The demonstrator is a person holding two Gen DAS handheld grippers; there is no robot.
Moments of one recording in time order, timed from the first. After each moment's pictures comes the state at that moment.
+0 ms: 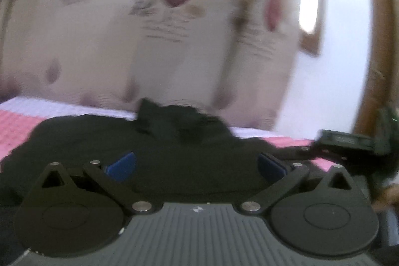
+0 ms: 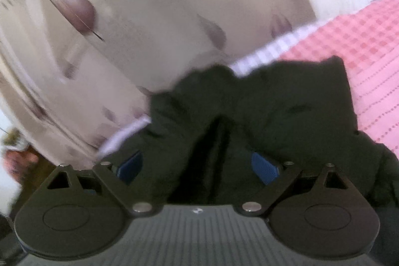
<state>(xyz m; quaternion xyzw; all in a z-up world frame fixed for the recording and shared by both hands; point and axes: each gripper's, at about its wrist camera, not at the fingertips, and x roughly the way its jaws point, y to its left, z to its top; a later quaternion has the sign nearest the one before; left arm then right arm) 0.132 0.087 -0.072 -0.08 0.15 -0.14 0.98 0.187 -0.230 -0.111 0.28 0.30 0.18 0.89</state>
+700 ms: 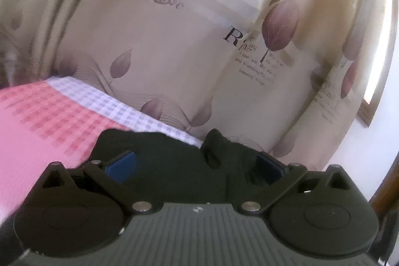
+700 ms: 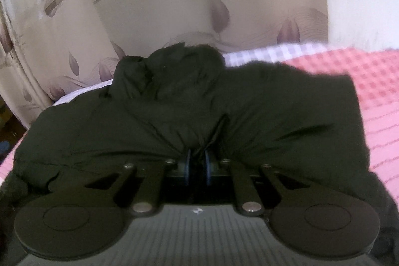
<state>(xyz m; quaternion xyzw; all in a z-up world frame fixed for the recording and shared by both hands) 0.175 0.189 -0.056 -0.22 0.14 -0.05 0.96 0.207 -0.200 -0.136 0.14 0.30 0.16 0.93</state>
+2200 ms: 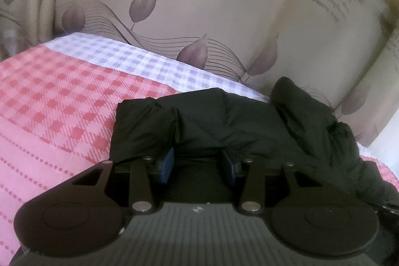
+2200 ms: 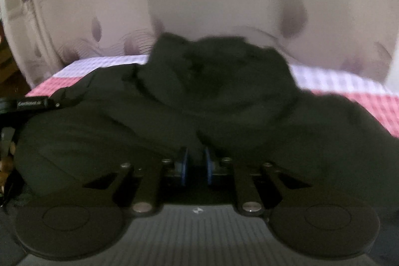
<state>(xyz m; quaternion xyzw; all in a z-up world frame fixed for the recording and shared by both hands) 0.283 0.215 -0.121 -0.17 0.28 -0.01 0.95 0.255 -0.134 -0.120 0.03 0.32 0.21 0.92</state>
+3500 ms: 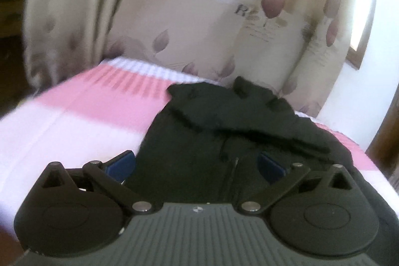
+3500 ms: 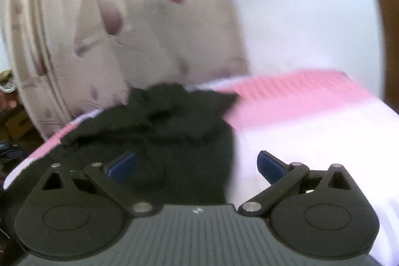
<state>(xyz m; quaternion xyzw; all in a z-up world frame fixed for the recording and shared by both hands) -0.039 0.258 -0.104 -0.15 0.22 -0.04 0.96 -0.109 -0.375 -0.119 0.15 0.21 0.10 0.96</state>
